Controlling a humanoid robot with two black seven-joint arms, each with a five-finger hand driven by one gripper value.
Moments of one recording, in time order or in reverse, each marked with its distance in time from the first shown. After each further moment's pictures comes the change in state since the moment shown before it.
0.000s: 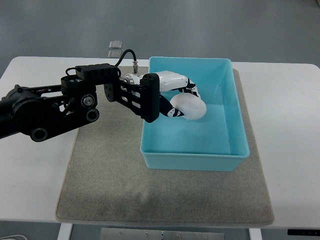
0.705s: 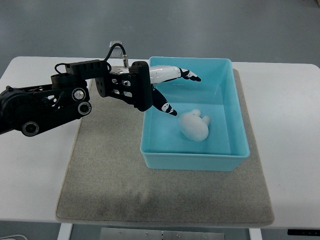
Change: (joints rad) left arm 0.005 0.049 -0.026 0.001 -0.176 0.019 -0.005; right arm 0.000 0.000 0.000 0.000 0.000 0.000 0.000
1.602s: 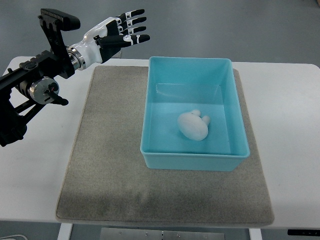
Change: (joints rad) left arm 0.230 0.014 -0.396 0.181 -0.934 -0.017 -0.006; right arm -0.001 0.000 0.000 0.000 0.000 0.000 0.000
